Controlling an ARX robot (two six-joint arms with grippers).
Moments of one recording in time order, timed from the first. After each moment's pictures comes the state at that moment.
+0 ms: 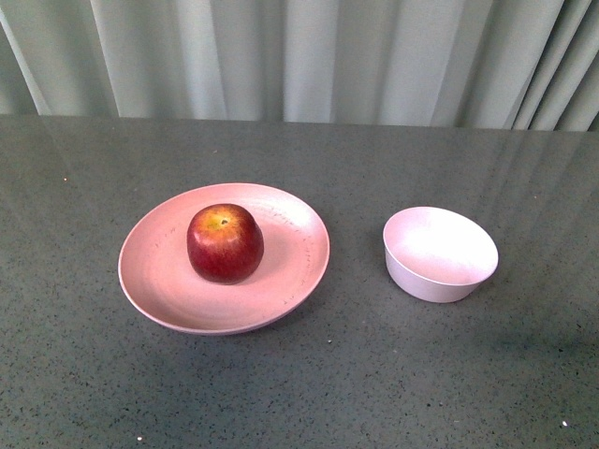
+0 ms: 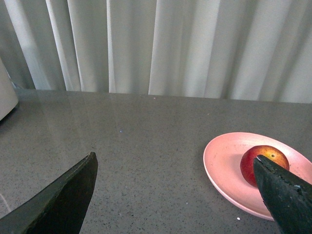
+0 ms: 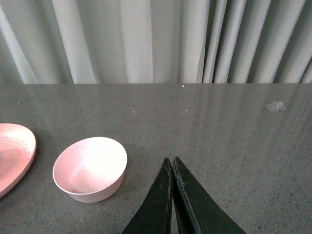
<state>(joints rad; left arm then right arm) 0.00 0.02 0.01 0.00 0.00 0.00 0.00 0.90 0.04 0.85 0.00 0.00</state>
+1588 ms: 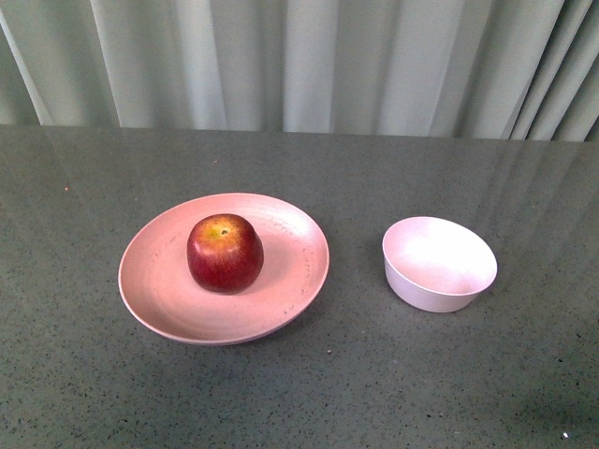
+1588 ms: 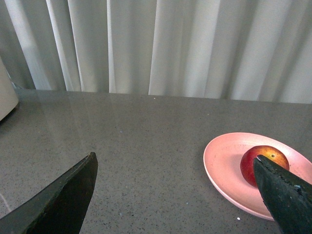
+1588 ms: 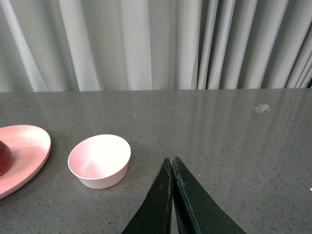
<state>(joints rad) 0.00 0.02 0.01 0.00 0.00 0.00 0.00 0.01 0.02 0.00 0.00 0.00</state>
